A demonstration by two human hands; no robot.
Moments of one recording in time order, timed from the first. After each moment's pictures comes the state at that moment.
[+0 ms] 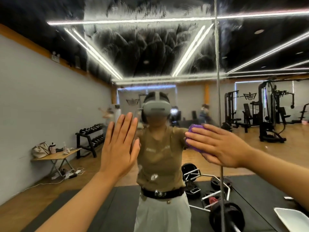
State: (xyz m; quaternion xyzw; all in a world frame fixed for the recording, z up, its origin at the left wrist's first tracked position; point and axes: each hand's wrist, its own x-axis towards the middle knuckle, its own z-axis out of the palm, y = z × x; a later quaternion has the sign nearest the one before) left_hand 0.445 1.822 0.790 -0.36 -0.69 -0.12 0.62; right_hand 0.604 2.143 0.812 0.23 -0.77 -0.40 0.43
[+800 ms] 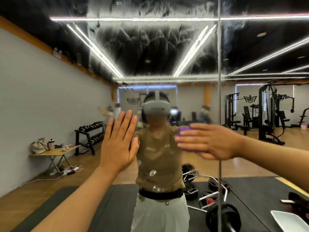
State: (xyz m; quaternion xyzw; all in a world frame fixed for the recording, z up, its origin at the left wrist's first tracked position) left_hand 0.433 1.824 0.782 -0.36 -0.66 -0.12 0.64; right_hand 0.591 2.134 0.838 0.30 -0.75 -0.46 0.36
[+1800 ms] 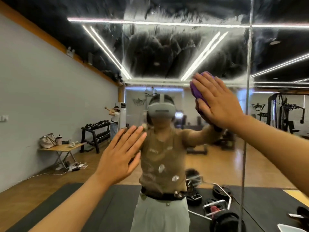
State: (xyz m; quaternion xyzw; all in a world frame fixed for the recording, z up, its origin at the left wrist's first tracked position) left_hand 0.419 1.749 0.772 -0.40 -0.66 -0.02 0.63; right_hand 0.554 2.064 0.931 0.14 -0.74 -0.24 0.61
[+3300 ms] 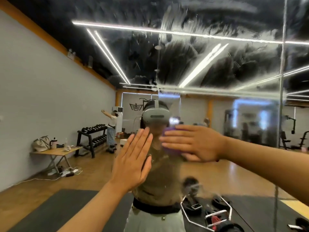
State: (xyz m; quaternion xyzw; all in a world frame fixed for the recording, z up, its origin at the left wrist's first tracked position) left_hand 0.383 1.711 0.770 -0.40 -0.65 -0.13 0.63; right_hand 0.495 1.951 0.888 0.37 -0.74 -0.43 0.35
